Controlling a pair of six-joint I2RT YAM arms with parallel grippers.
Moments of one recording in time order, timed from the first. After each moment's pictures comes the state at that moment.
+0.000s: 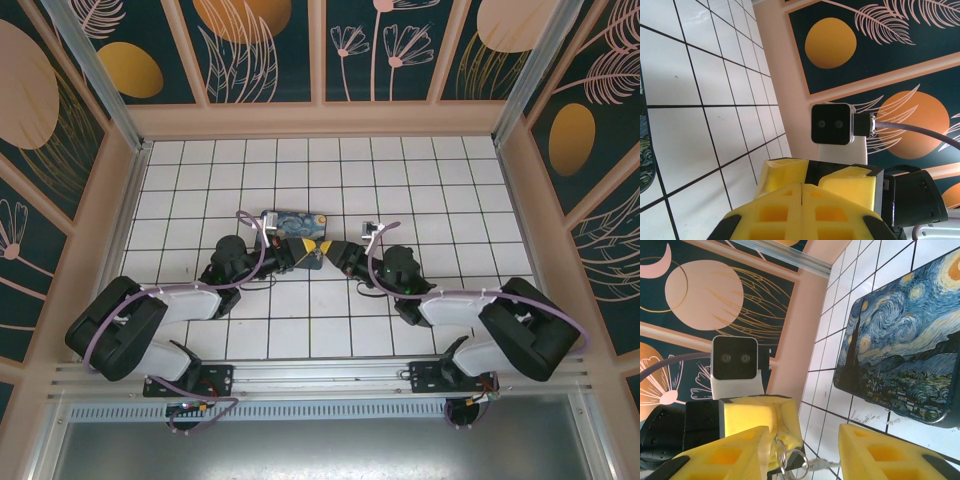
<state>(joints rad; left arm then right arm) -0.60 1.43 0.39 0.99 0.57 -1.24 0.79 1.37 0.35 0.95 -0.24 1.18</state>
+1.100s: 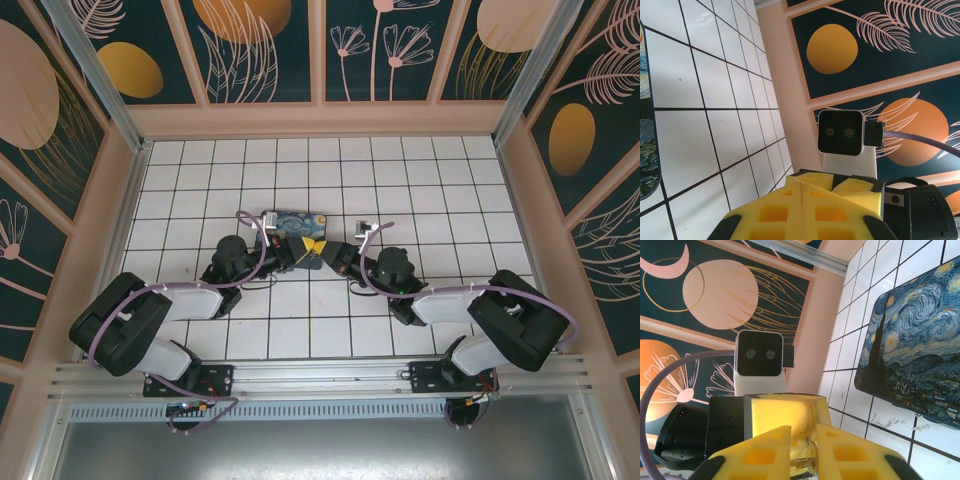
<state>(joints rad) -0.60 1.46 0.39 1.02 0.55 -1.27 0.83 1.43 0.37 1.04 -0.21 1.22</state>
